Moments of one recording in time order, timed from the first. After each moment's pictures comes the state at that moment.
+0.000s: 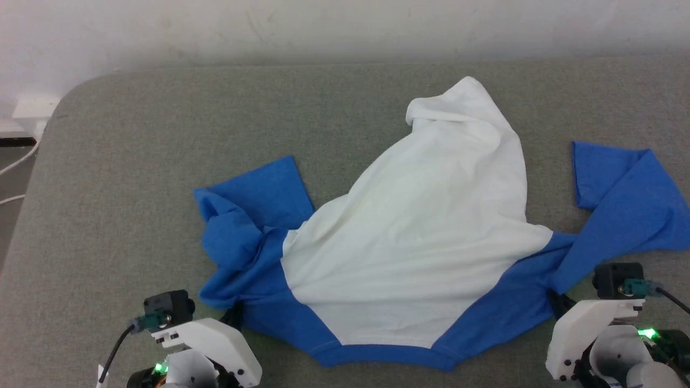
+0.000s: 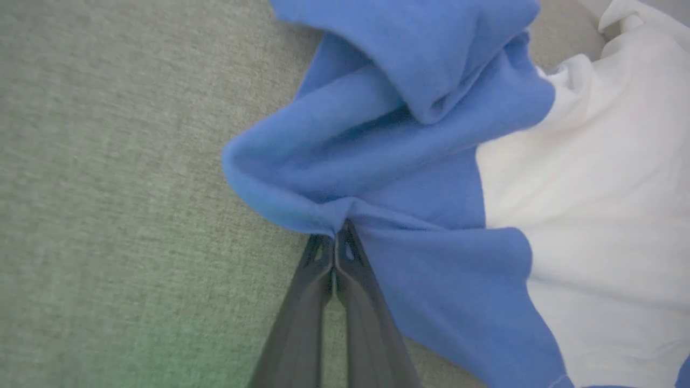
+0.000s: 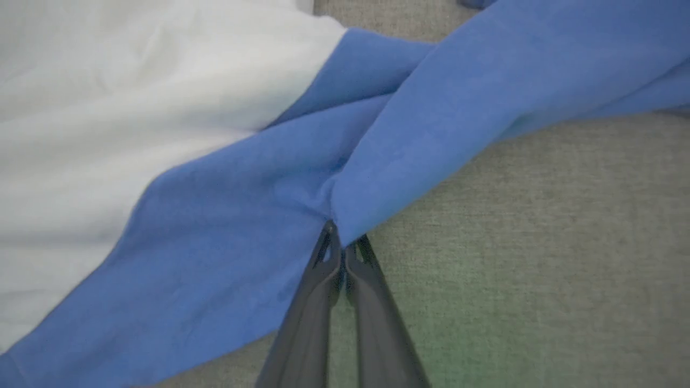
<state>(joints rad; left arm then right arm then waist) -0.02 0.16 -0.18 0.17 -0.58 0.21 0.24 -0.04 -0.05 -0.13 0.17 0.13 0.13 0.40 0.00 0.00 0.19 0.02</state>
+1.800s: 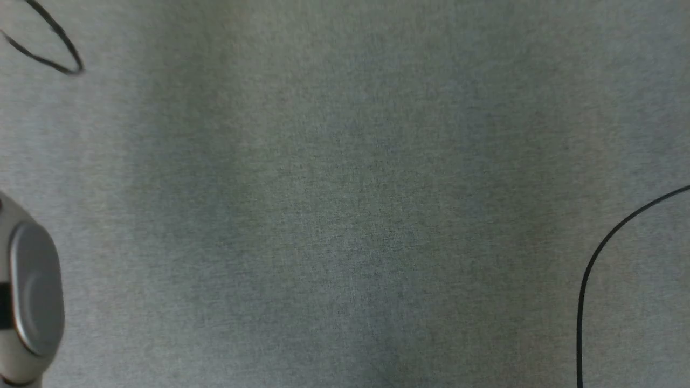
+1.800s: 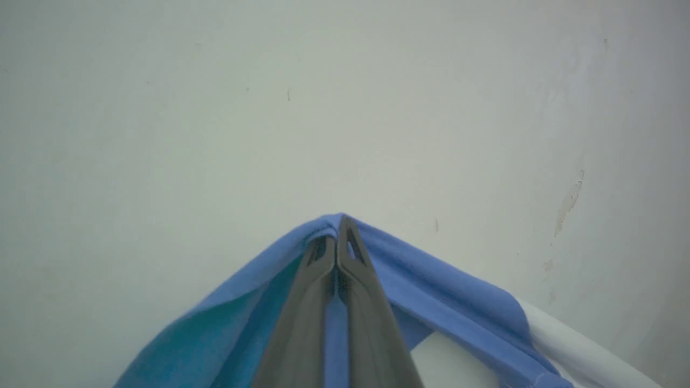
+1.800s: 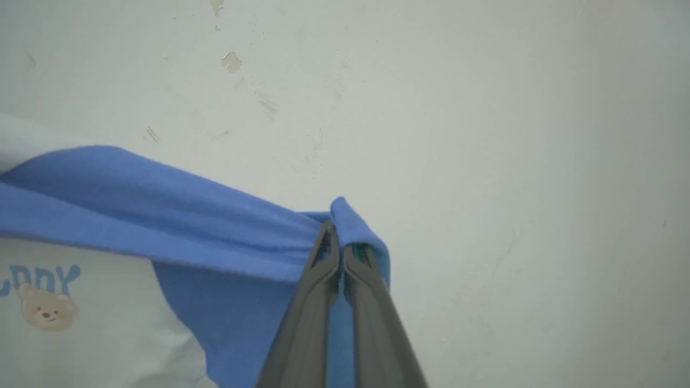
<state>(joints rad) -1.39 0.31 0.12 0.17 -0.78 0.21 0.12 -1.53 -0.16 -0.07 0.25 -0.09 0.14 0.34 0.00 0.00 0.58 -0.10</state>
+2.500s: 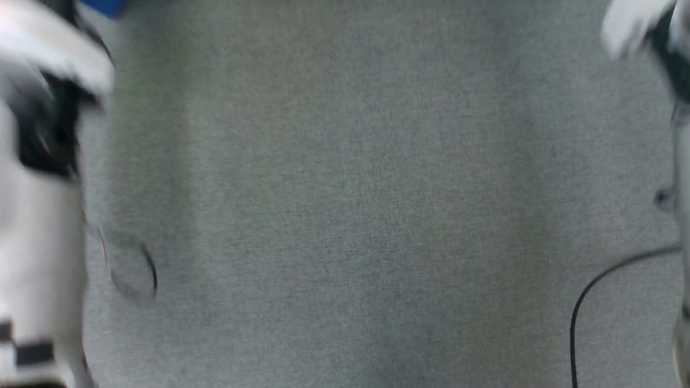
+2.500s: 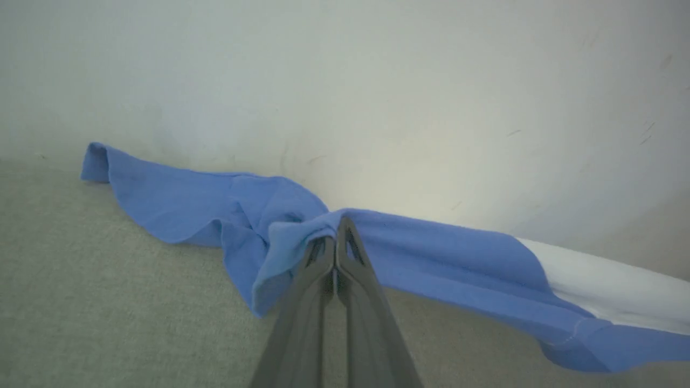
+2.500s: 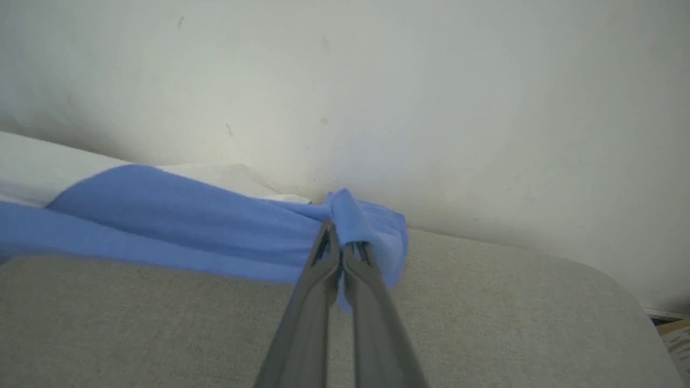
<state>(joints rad) -0.89 0.36 -0.03 0.38 -0.71 0.05 0.16 -1.01 -0.22 0.04 0.37 0.14 0.14 0.35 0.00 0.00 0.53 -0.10</state>
